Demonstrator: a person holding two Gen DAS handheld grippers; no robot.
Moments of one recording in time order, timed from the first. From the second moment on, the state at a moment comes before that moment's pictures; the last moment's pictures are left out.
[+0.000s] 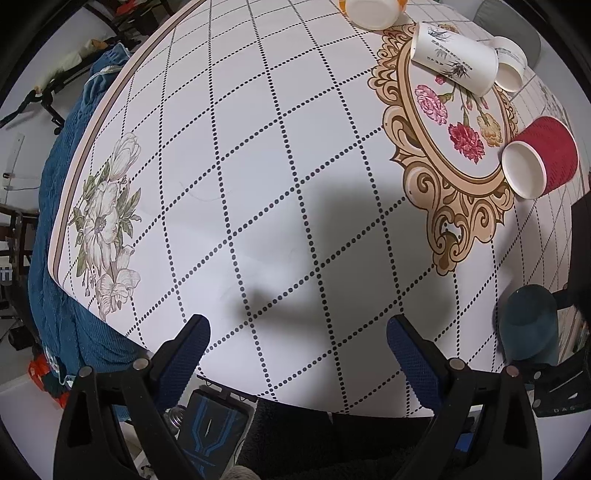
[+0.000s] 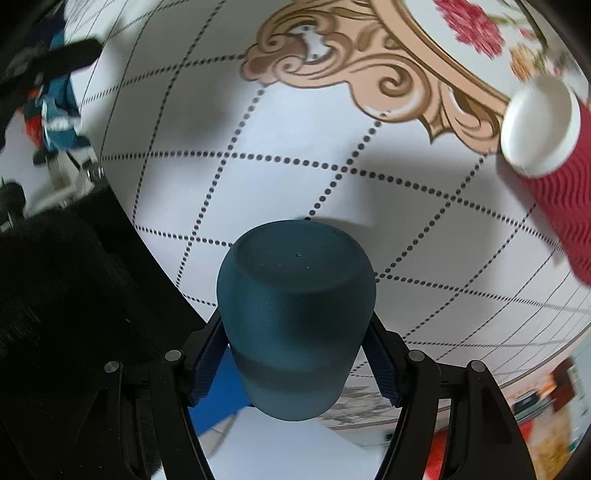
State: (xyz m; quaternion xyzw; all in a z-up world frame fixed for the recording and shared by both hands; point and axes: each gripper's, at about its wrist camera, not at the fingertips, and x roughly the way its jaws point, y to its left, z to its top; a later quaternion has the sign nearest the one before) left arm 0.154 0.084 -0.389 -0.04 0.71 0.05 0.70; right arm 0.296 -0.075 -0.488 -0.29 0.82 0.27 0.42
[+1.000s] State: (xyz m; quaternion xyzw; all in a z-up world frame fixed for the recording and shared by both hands) left arm 0.154 0.046 -0.383 0.01 0.71 0.02 0.71; right arm 0.371 -0.110 -0.483 -0.22 0.81 0.21 0.49
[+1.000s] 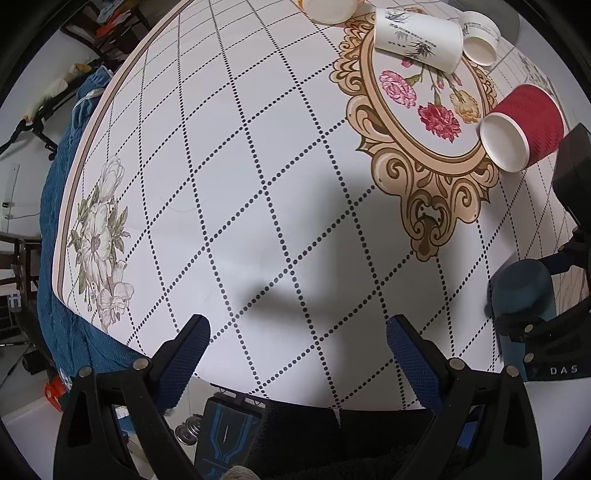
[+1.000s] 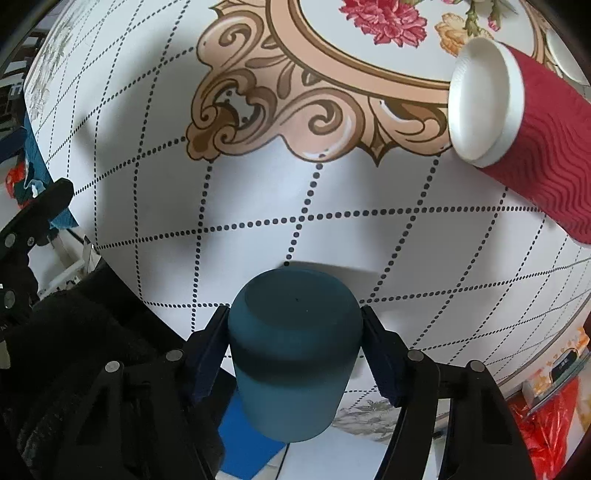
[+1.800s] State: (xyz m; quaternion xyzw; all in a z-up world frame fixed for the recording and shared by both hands) left arm 0.179 0.014 -0.369 0.04 0.71 0.01 0.71; right arm 0.333 -0.178 -0.356 -0.03 0.60 0.10 0.79
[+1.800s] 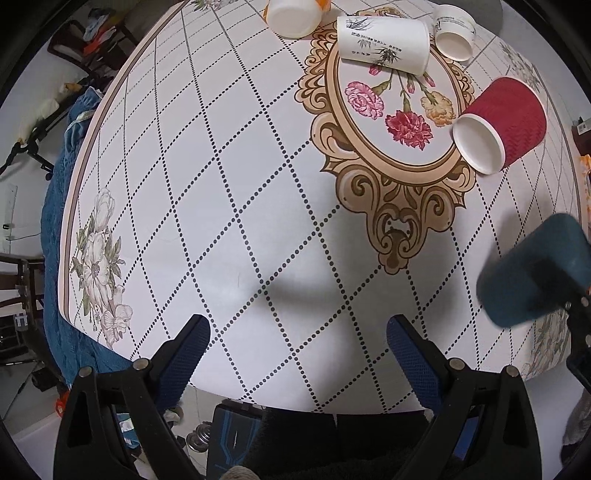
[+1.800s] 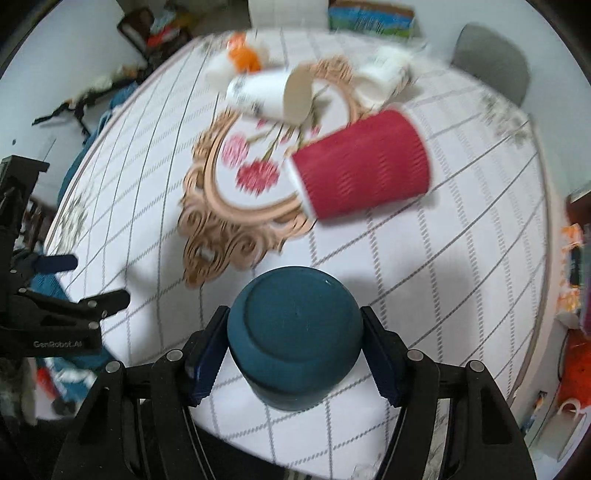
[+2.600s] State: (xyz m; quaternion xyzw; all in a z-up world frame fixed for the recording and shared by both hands) left arm 0.158 0.000 -0.328 0.06 0.66 -0.03 0.75; right arm 0.287 -0.173 -0.336 0.02 0.56 0.00 0.83
